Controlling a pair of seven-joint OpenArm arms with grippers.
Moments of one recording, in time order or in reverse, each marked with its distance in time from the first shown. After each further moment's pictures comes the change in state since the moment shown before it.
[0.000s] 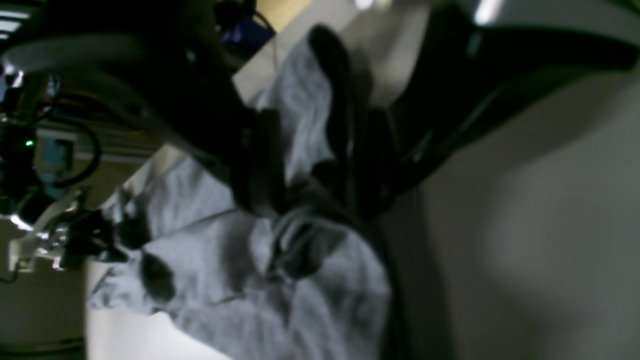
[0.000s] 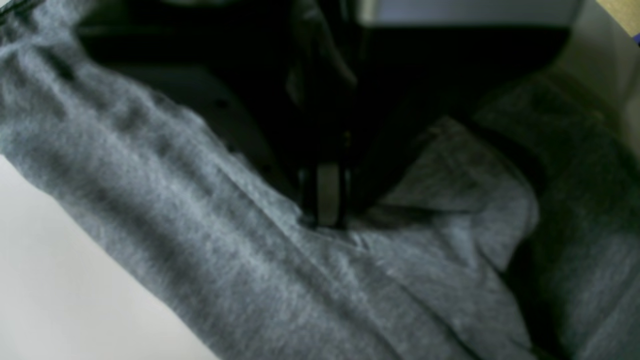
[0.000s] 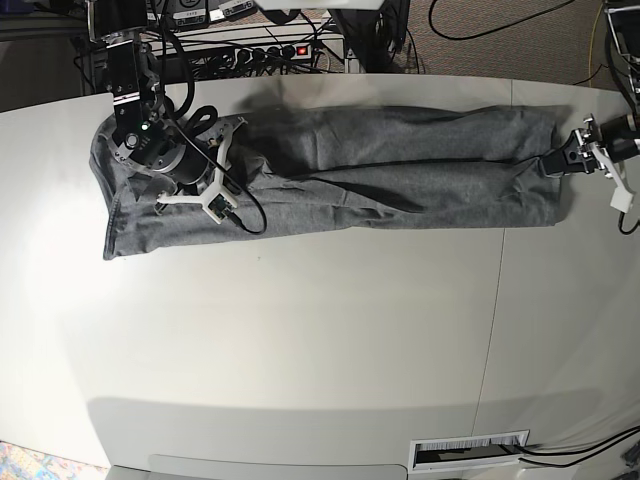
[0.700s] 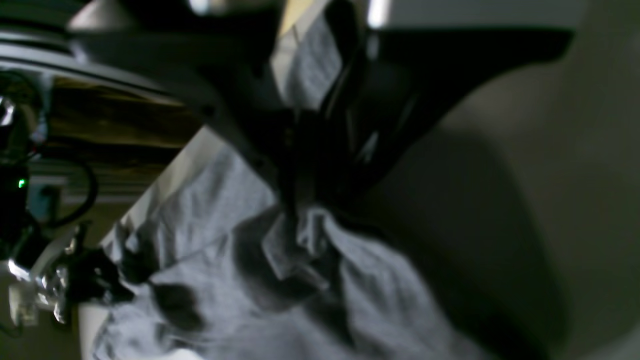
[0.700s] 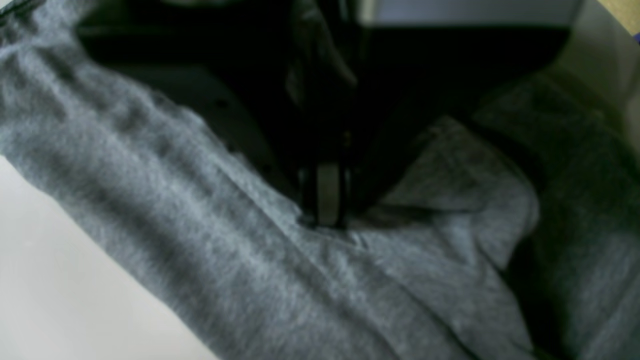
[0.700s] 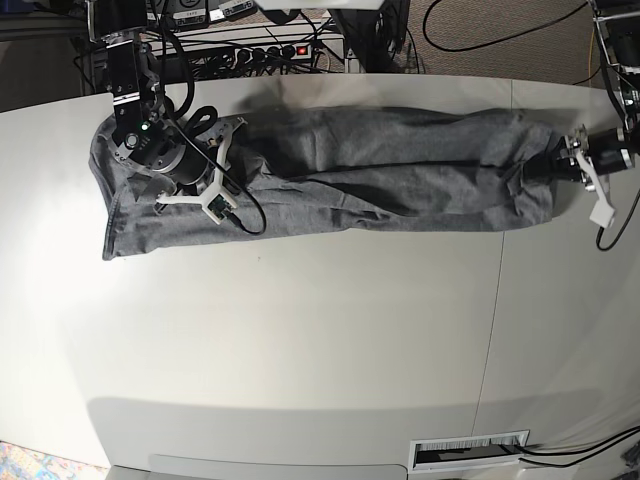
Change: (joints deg) left arm -2.7 2.2 0.0 8.9 1.8 -1.0 6.3; right arm 0.0 0.0 0.0 0.0 0.0 0.0 -0.1
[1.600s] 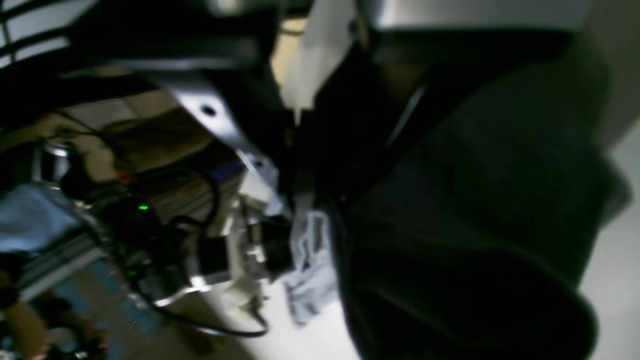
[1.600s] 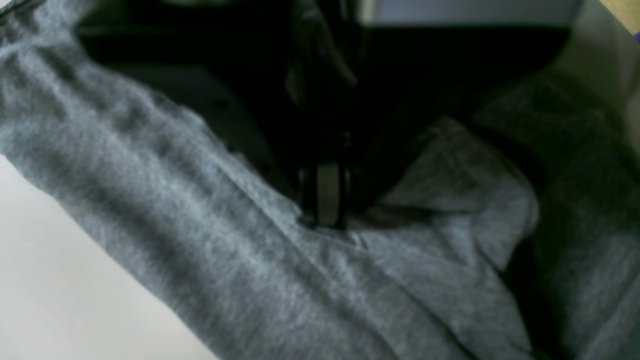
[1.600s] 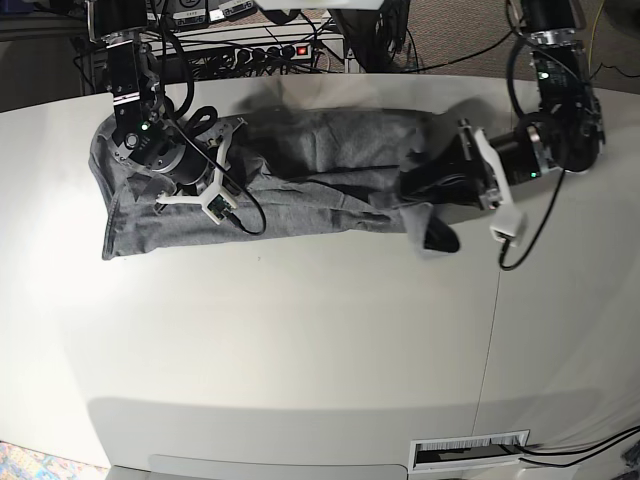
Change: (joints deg) left arm 4.0 23.0 5.5 33.3 0.2 -1.1 -1.8; right arm 0.0 0.0 0.0 0.0 -0.1 0.0 0.1
